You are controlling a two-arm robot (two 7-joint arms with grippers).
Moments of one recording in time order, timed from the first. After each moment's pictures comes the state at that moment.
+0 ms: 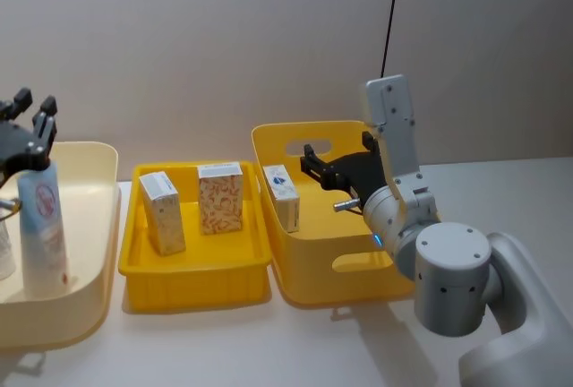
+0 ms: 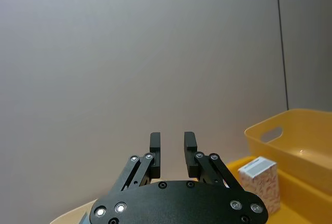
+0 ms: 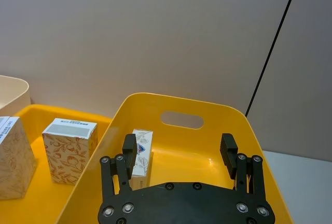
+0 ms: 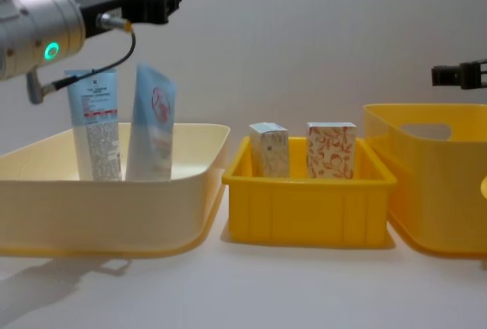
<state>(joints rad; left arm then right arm) -0.51 0.27 0.30 -1.46 -0.25 -0.01 -0.23 0.37 0.16 -0.16 -1.58 0.05 0.43 -0.06</state>
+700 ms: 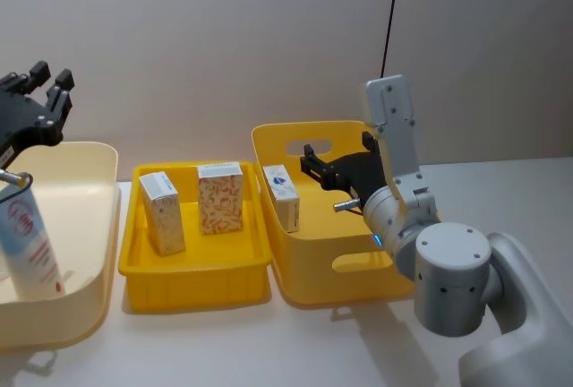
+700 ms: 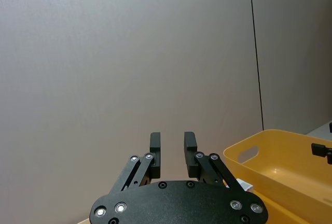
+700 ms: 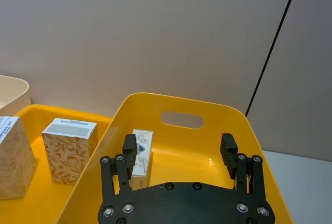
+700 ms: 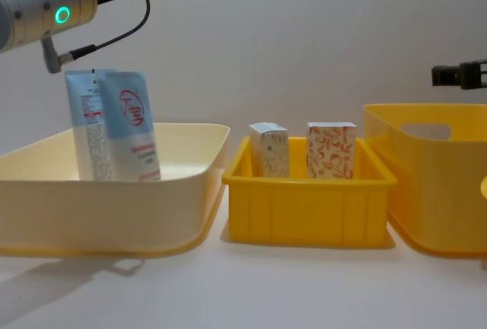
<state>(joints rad) -0.56 0.25 0.30 -1.45 -0.33 0.00 -0.32 0.37 0.16 -0.16 -1.58 0.05 0.43 -0.06</state>
